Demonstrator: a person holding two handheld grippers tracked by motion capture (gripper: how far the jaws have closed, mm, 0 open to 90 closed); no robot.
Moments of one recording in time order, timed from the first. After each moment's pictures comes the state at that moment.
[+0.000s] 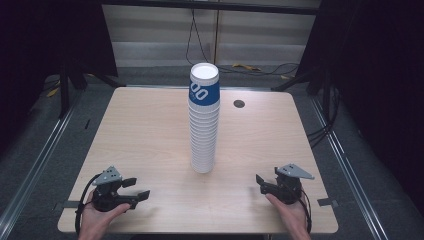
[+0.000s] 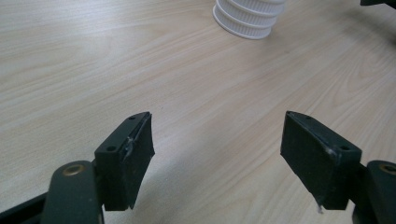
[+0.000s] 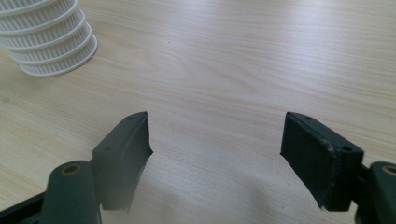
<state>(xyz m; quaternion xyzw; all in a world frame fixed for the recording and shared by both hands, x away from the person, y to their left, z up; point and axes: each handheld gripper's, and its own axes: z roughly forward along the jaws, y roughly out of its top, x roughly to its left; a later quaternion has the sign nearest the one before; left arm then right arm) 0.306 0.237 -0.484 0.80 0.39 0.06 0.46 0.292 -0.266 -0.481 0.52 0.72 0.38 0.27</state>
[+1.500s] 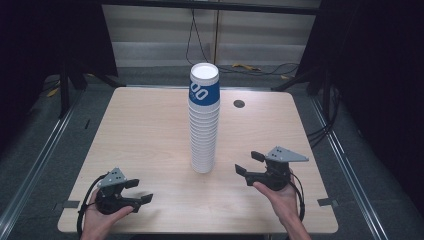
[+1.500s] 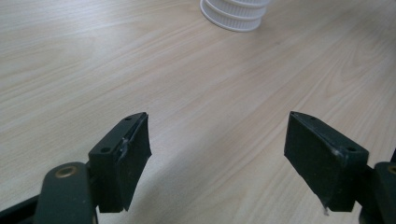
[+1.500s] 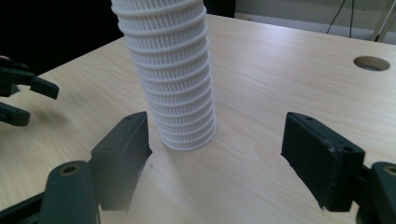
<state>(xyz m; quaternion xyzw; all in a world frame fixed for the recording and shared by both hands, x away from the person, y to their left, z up) 0.302 0.227 -0.483 0.82 0.36 0.07 0.44 0.307 -0.219 -0.412 0.40 0.75 0.49 0.19</state>
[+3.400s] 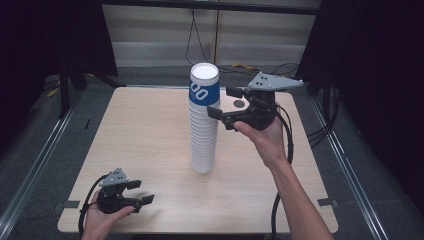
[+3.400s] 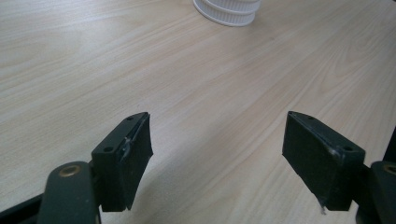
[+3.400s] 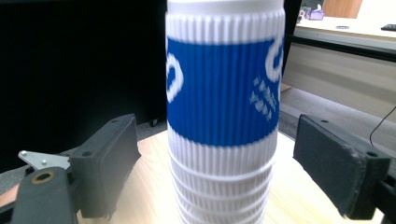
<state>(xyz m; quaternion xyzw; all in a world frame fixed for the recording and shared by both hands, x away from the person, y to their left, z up) 0.305 0.227 -0.486 0.82 0.36 0.05 0.44 0.371 -0.152 -0.249 0.28 0.75 0.58 0.18</state>
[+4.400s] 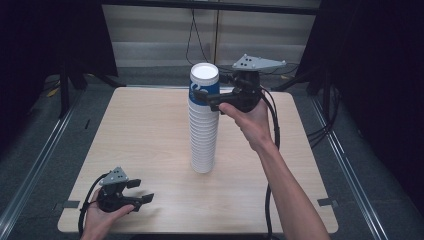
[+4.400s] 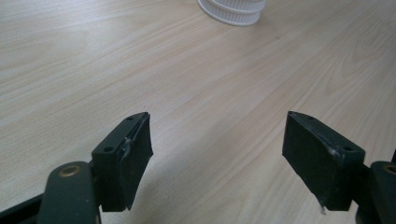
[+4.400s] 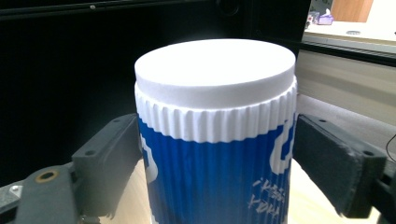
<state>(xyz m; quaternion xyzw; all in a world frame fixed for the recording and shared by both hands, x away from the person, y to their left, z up) 0.308 0.228 -0.487 0.82 0.36 0.05 0.44 0.405 -0.126 -0.237 0.27 0.74 0.59 0.16</state>
